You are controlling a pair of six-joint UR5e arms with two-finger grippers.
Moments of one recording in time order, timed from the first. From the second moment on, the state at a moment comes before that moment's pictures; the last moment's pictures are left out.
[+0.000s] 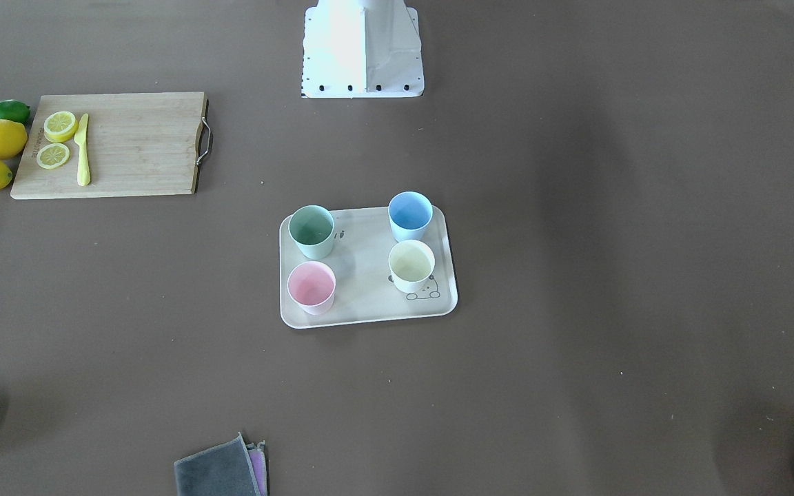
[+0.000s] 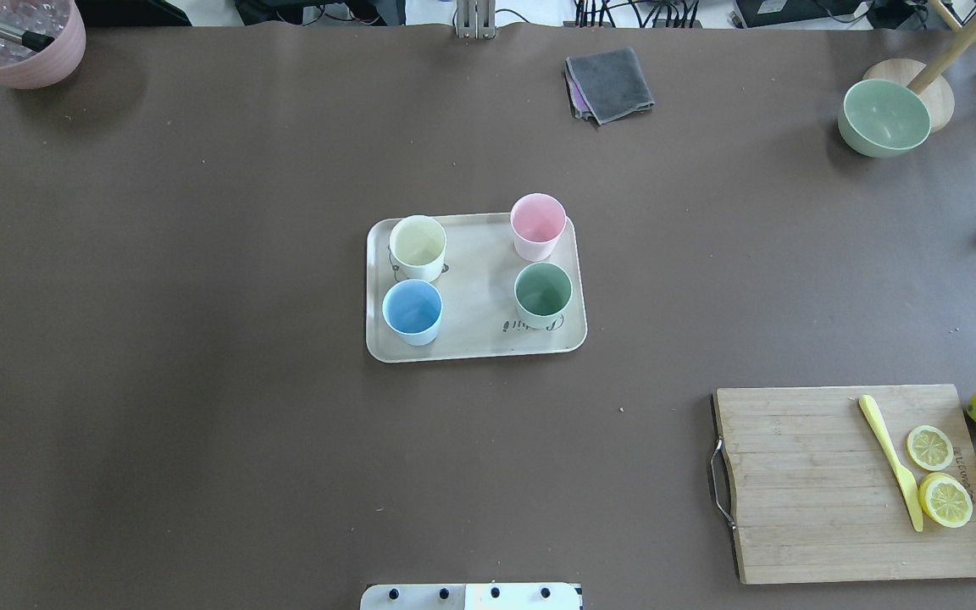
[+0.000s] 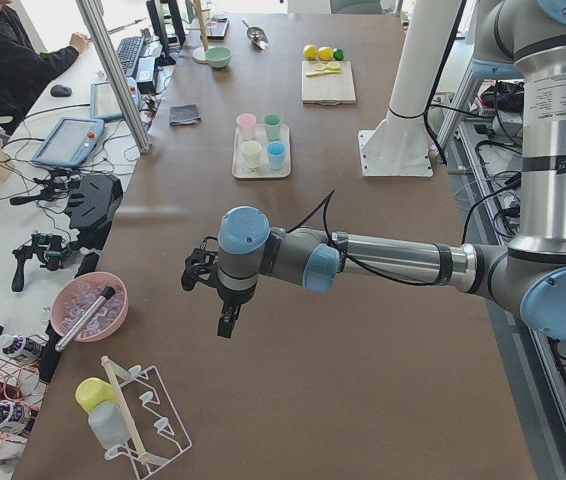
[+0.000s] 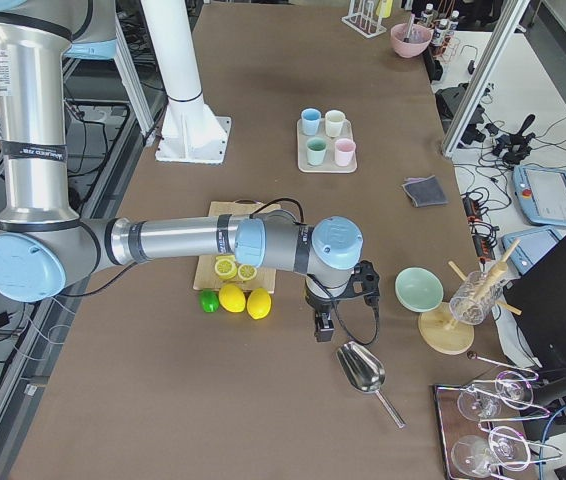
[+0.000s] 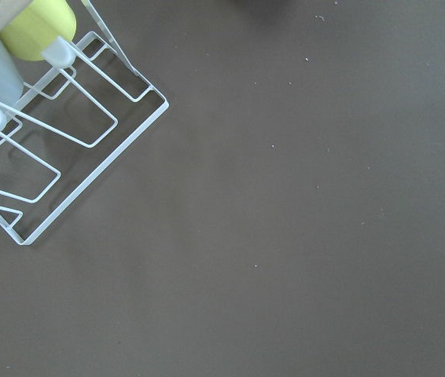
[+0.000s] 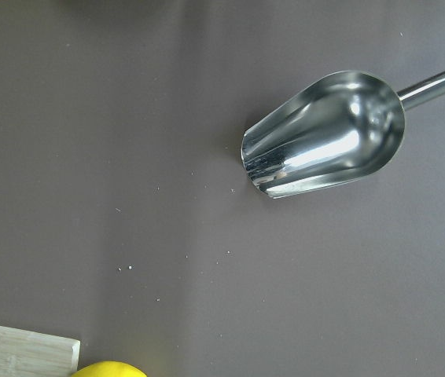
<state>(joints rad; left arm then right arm) -1.56 -1.50 -1.74 -1.76 -2.31 -0.05 1.61 -1.58 1.71 -1.77 2.37 -0.24</state>
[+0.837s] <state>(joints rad) -1.56 -1.50 -1.73 -1.76 -2.31 -0.04 1.61 -1.58 1.71 -1.77 2.36 -0.24</state>
